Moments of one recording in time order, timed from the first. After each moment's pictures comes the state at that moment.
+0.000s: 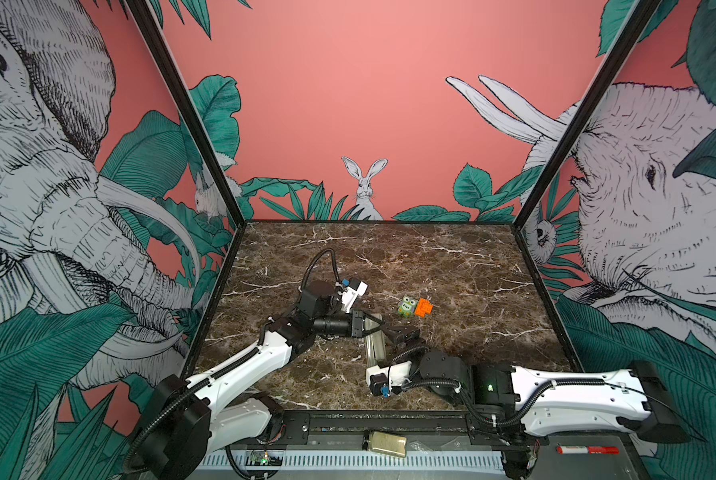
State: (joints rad) left arm -0.65 1.13 0.63 0.01 0.80 -0.76; right arm 1.43 1.04 0.70 -0.08 0.50 -0.89
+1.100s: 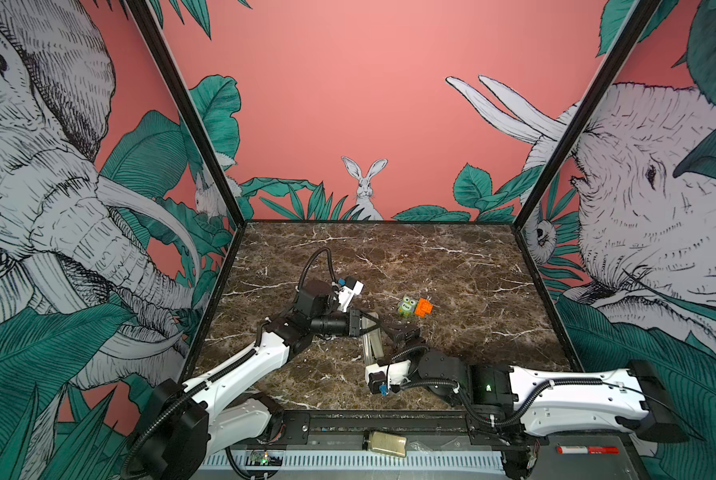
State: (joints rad) left arm -0.63 1.11 0.63 -0.02 0.79 -0.76; right arm 1.43 1.05 0.70 -0.07 0.53 -0.89
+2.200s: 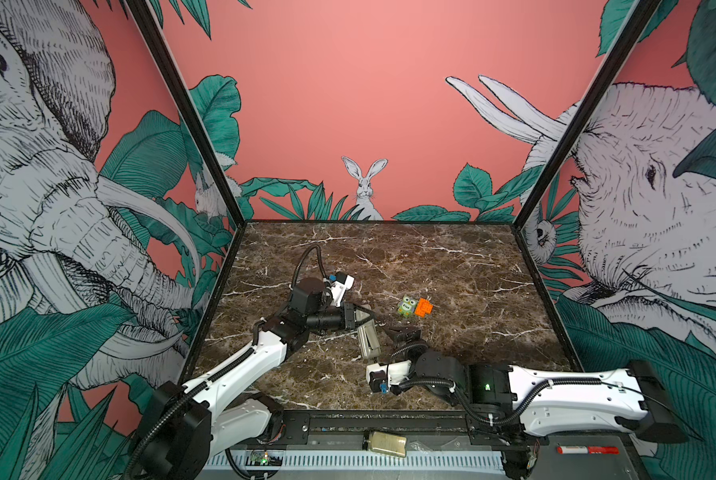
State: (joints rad) left arm -0.54 1.11 0.62 0.00 0.71 -0.79; right arm 1.43 1.03 0.69 -0.12 0.50 -0.79
